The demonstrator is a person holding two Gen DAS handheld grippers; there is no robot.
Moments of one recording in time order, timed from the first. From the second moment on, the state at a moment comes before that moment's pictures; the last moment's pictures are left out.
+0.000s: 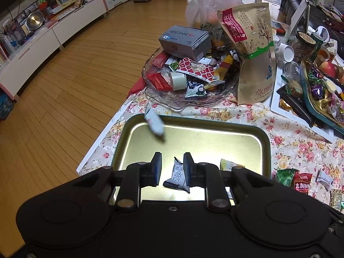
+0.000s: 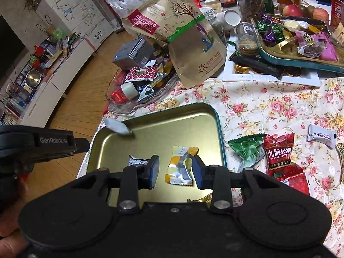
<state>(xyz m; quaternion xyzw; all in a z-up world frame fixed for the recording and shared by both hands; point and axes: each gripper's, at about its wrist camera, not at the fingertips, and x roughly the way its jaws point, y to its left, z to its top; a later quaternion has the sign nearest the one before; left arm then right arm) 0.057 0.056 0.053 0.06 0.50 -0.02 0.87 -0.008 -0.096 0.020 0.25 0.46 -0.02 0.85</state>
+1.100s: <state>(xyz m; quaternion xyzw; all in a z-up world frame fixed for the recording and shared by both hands) 0.023 -0.060 0.036 0.12 0.55 -0.15 0.82 -0.067 -0.225 -0.016 0.27 0.50 -0.19 0.81</state>
